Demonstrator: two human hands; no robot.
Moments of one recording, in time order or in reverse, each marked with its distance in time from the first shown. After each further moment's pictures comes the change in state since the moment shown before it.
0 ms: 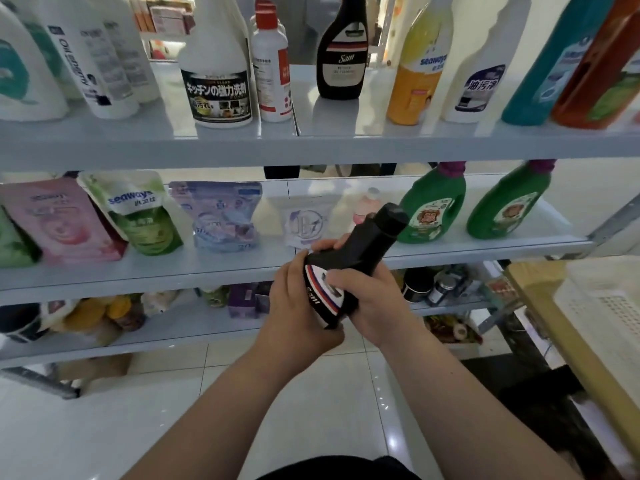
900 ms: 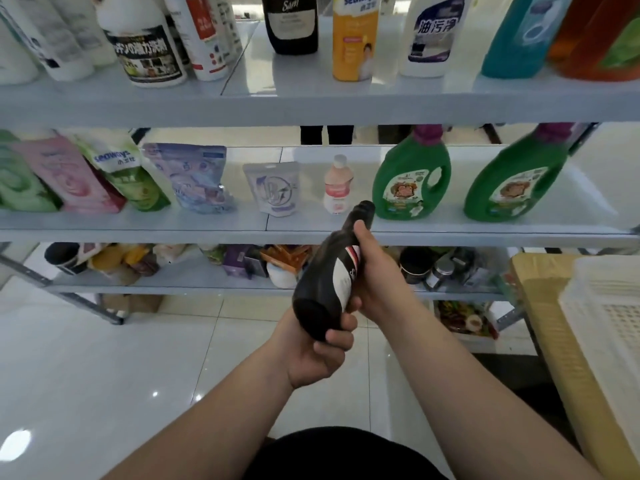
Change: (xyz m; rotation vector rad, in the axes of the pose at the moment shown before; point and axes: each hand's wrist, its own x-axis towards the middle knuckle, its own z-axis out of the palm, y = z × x) left_hand -0.007 0.115 0.159 -1.712 -0.392 -0.978; right_hand -0.029 -0.049 -0.164 0.235 0.241 0.488
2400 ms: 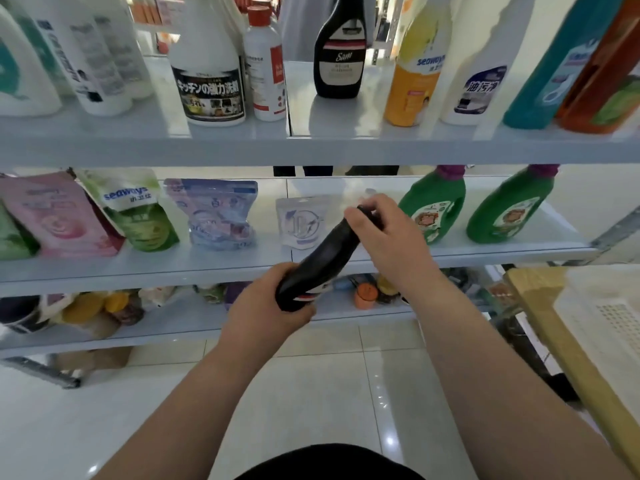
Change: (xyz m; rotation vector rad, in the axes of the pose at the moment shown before) left_hand -0.103 0.167 -0.077 1.741 0.622 0.904; right_hand 0.020 -0.011 0.145 -1.223 0.303 -0.760
